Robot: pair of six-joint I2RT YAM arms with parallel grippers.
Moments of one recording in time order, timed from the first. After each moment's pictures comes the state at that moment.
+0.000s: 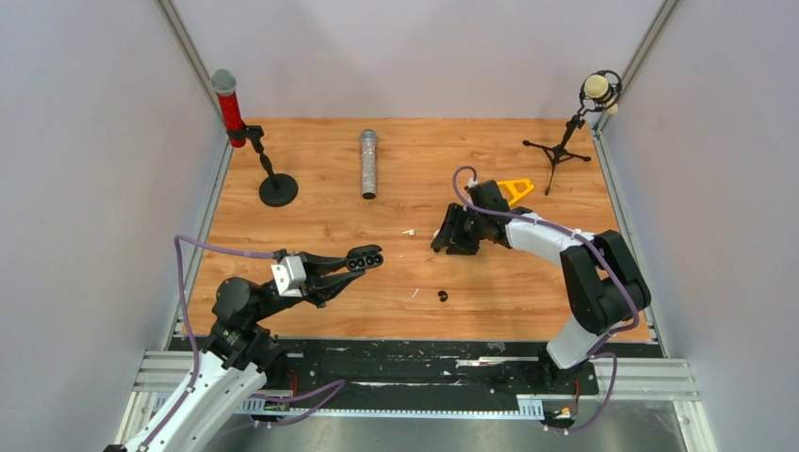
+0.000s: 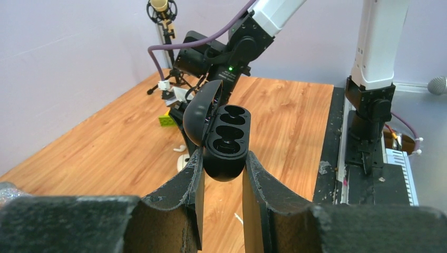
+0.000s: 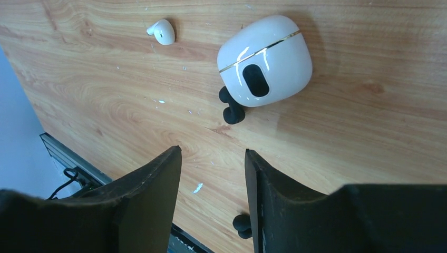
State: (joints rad) left arm -0.55 0.28 0.33 0.23 0.63 -0.05; right arm 0.44 1.65 0.93 -0.22 -0.36 0.70
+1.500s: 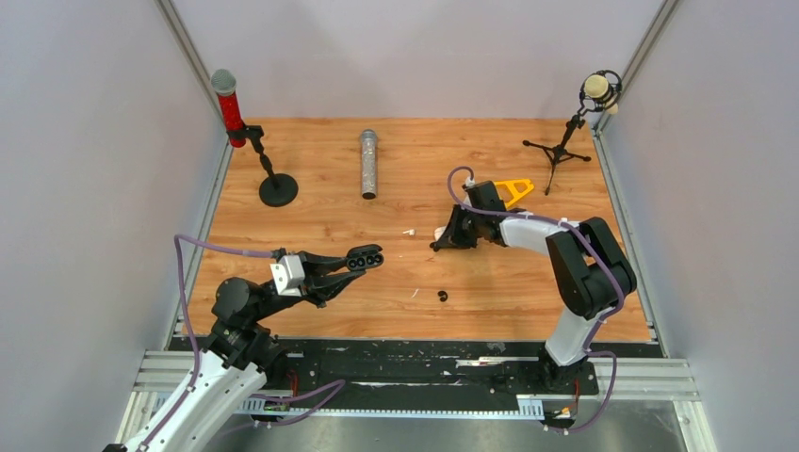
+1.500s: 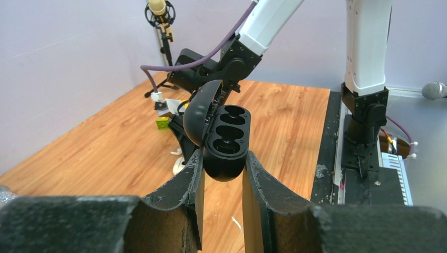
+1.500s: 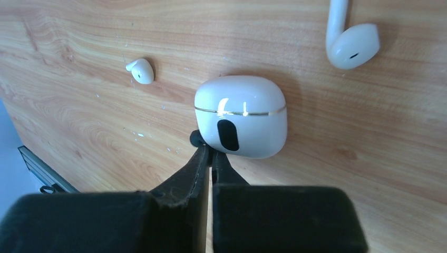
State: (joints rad) left arm -0.55 0.29 0.33 0.25 0.63 -0.08; right arm 0.42 1.76 0.93 -0.08 -0.34 0.64
